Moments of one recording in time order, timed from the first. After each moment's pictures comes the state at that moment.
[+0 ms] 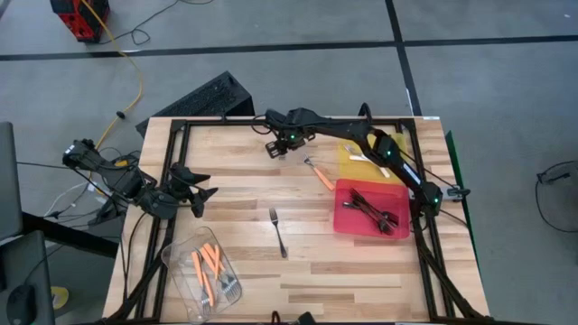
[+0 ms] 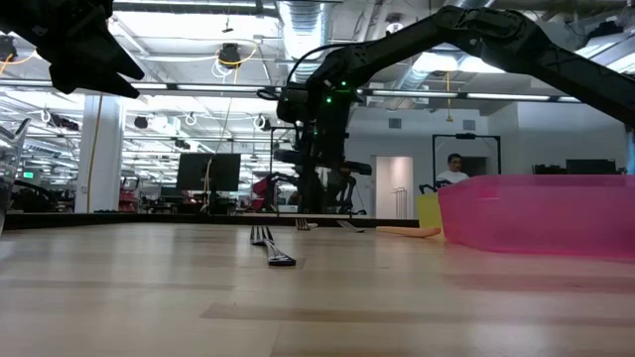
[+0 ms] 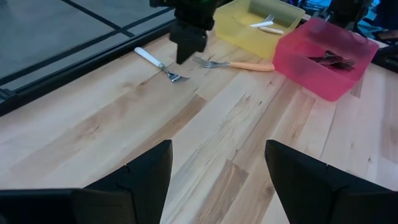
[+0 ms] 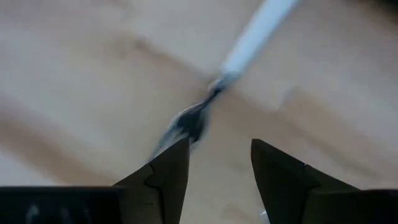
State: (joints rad) left arm -0.51 0.57 0.59 -0.86 -0.87 -0.89; right arm -0.41 2.43 2.20 -1.05 0.06 0.64
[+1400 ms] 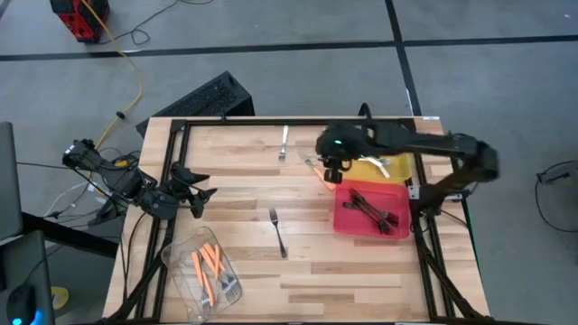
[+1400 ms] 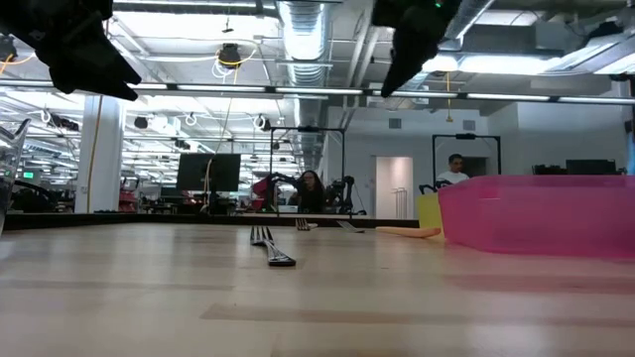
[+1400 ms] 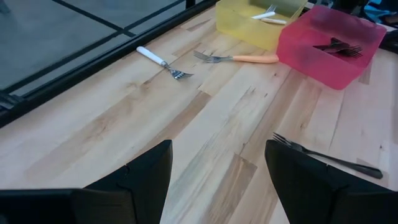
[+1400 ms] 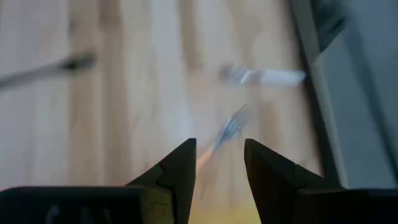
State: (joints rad) left arm -0.51 0.57 0.59 -0.89 -0.86 -0.85; right arm -0.21 1.48 1.38 -0.79 0.15 -0.17
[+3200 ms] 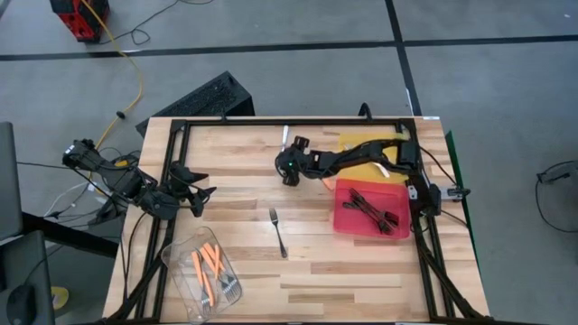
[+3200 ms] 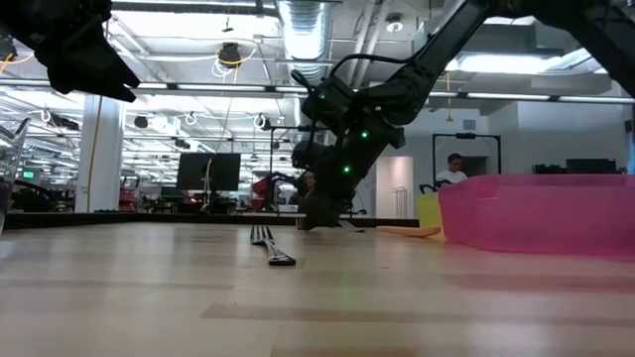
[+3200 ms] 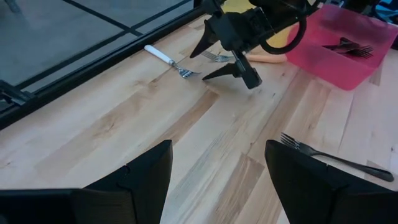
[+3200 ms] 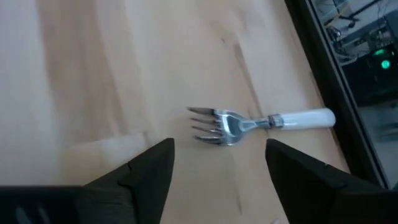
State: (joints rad) left arm -0.51 0.57 0.59 -0.93 -0.88 -0.88; right arm -0.25 2.13 1.29 0.07 0.45 -0.27
